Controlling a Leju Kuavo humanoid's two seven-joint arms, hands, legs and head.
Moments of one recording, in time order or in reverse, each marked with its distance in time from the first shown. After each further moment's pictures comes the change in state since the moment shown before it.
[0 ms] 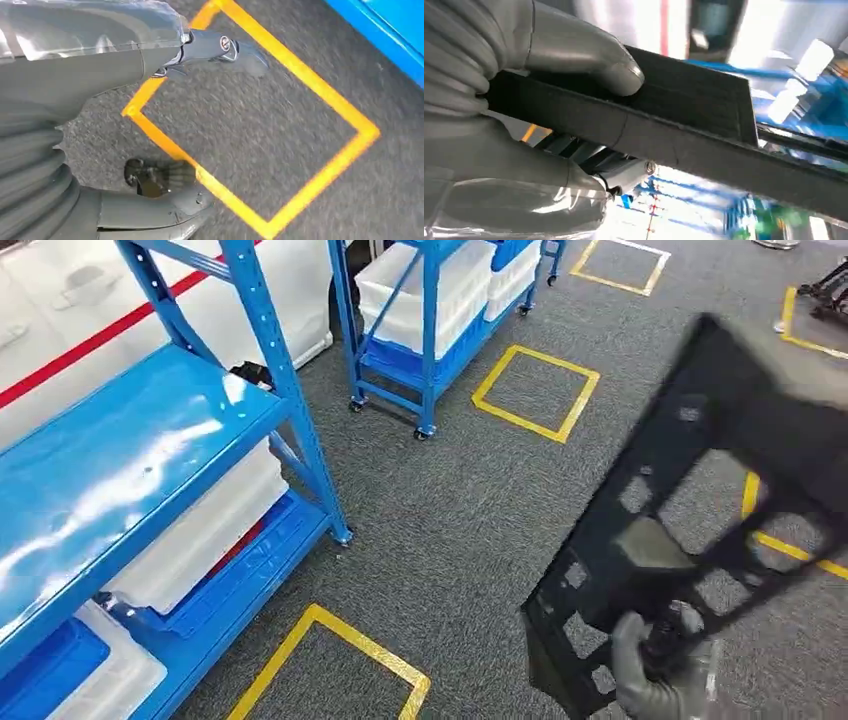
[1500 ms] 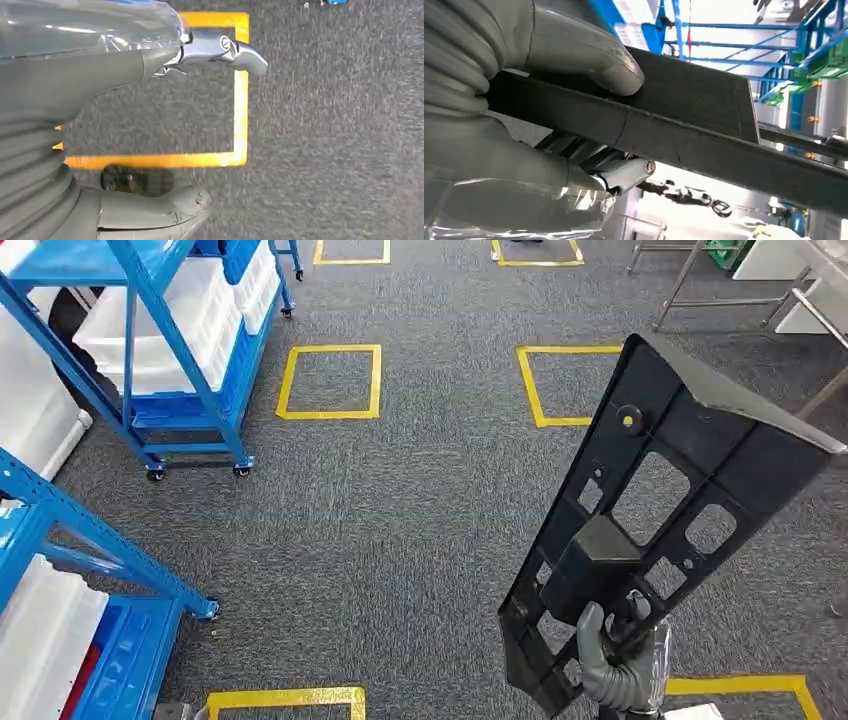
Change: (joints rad) left arm -0.059 0.032 -0.001 0.002 -0.098 -0.074 -0.067; right arm -0.031 -0.023 0.026 0.116 -0.100 0.001 -0.042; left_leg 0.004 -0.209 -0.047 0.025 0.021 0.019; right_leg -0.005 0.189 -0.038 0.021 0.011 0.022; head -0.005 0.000
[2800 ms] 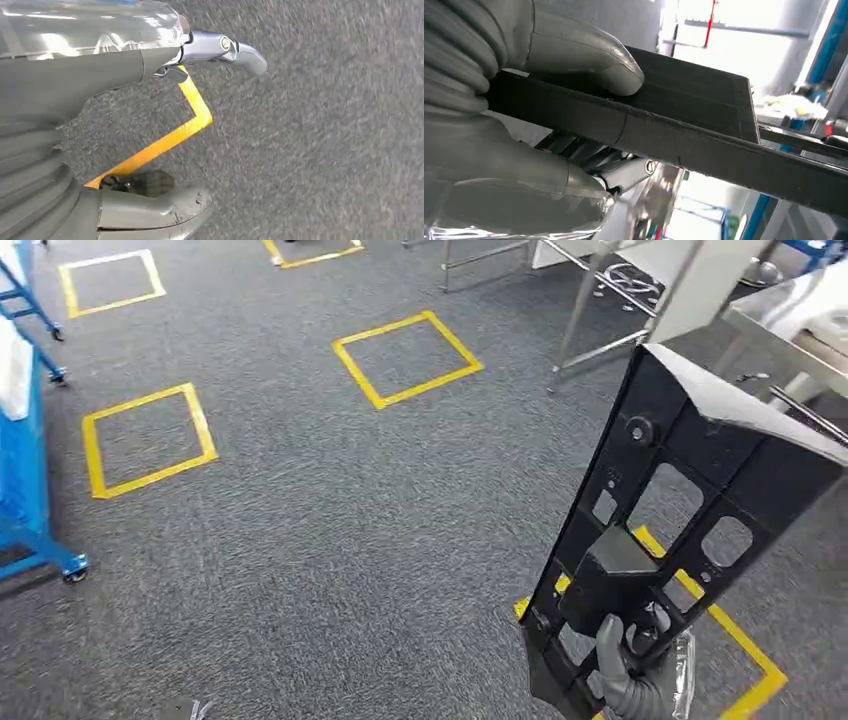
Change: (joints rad) left arm 0.004 -0.031 -0.007 -0.003 -0.026 0.001 -0.022; right arm 0.035 0.020 -0.101 -0.045 0.028 0.084 -0.001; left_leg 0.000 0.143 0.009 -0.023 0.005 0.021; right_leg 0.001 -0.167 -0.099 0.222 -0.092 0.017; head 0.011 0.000
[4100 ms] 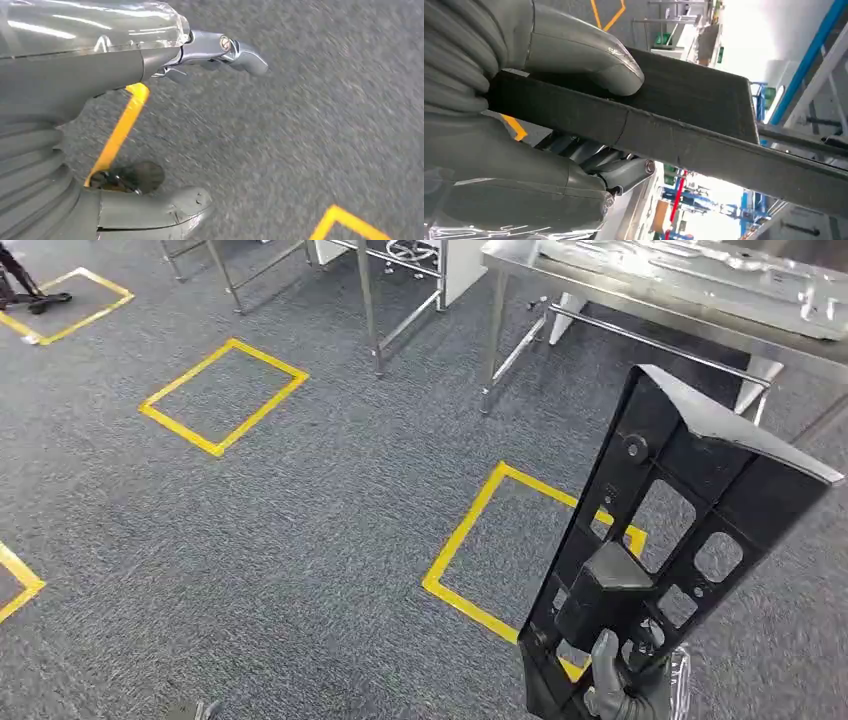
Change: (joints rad) left arm -0.006 0.000 0.040 -0.002 -0.052 0.007 -0.034; right arm 0.043 0.092 -0.043 0.006 0.051 0.060 -0.035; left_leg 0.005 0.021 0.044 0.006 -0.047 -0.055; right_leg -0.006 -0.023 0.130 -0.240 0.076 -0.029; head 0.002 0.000
